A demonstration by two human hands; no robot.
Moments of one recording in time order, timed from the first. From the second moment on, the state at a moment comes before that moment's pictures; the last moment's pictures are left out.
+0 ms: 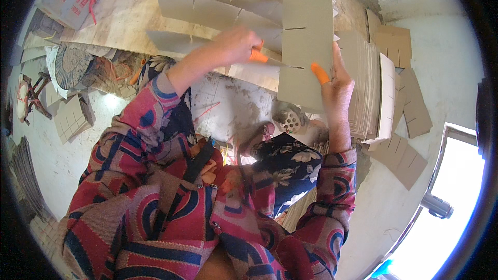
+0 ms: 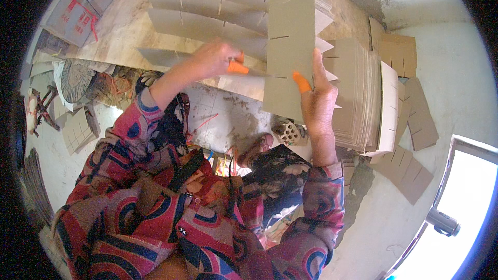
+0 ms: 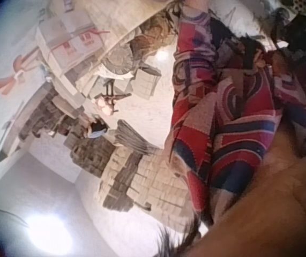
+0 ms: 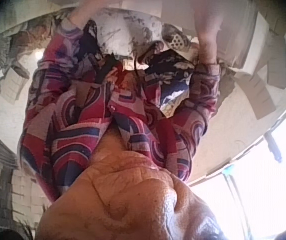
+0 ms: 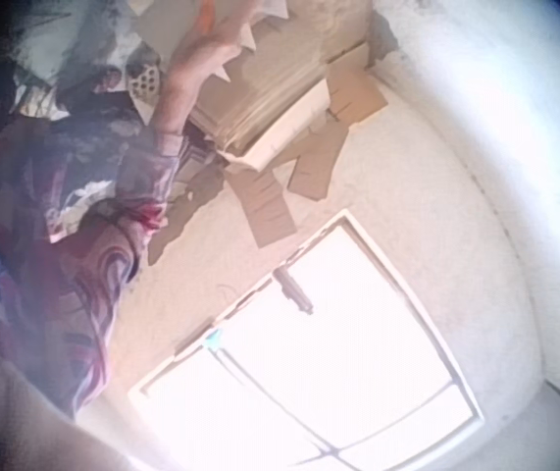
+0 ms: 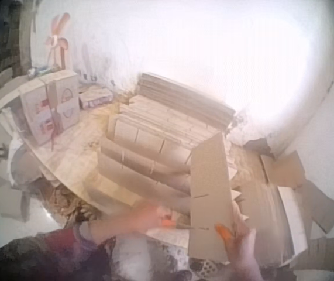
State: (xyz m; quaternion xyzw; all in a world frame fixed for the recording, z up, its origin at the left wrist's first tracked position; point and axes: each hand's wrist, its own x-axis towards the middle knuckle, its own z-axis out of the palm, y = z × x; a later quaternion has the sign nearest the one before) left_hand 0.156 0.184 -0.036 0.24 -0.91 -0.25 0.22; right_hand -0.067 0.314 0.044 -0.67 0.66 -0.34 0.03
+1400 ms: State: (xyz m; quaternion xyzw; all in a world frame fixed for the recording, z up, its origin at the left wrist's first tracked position) left_hand 0.112 0.039 -0.070 0.18 -0.91 -0.10 0.36; right_hand -0.036 0.283 0.020 -0.73 0.68 -0.08 -0.01
